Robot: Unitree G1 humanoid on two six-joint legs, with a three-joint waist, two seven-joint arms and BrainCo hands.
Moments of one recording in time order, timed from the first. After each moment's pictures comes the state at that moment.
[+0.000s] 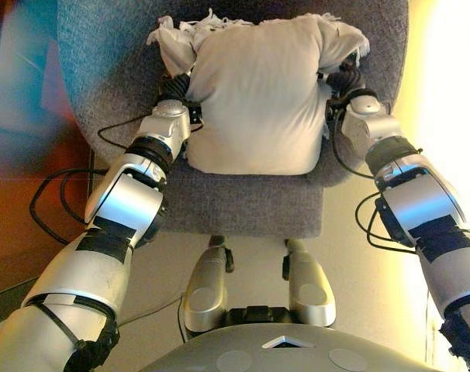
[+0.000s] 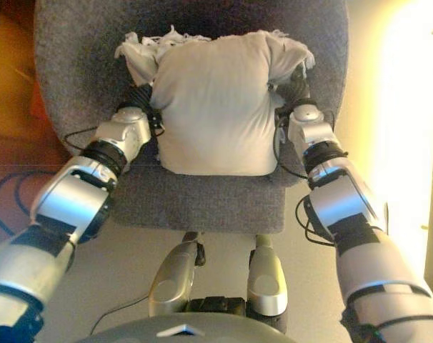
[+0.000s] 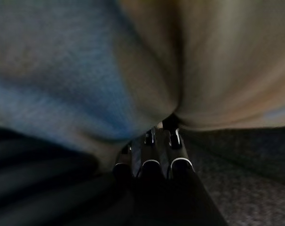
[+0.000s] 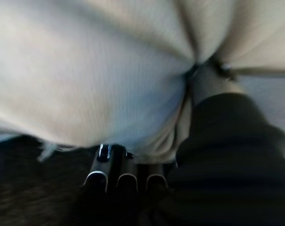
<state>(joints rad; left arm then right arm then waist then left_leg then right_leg) -1.16 0.34 -0.48 1.16 -0.70 0.12 0.40 -1.17 -0.41 0.47 1.18 0.60 0.00 -0.21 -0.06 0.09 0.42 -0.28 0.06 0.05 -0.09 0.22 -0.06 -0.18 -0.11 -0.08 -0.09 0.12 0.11</state>
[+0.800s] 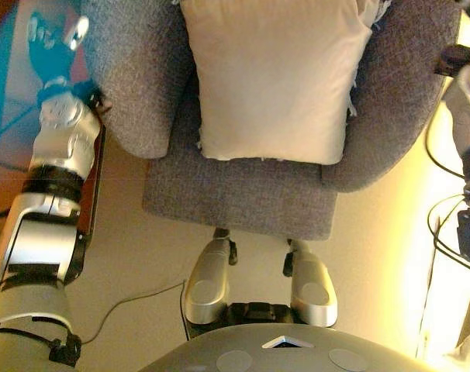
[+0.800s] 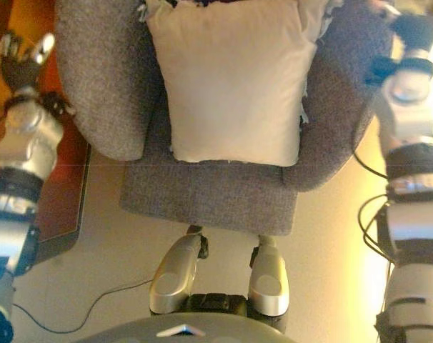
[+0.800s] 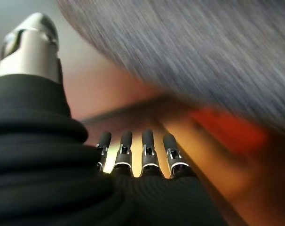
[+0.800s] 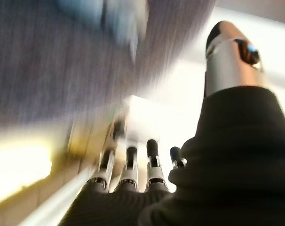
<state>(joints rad) -0.60 0.76 -0.12 0.67 -0.72 -0.15 0.43 -0.75 -0.88 0.01 0.68 0.45 -0.12 -0.42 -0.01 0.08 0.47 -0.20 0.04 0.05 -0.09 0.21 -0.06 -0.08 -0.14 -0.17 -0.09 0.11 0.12</state>
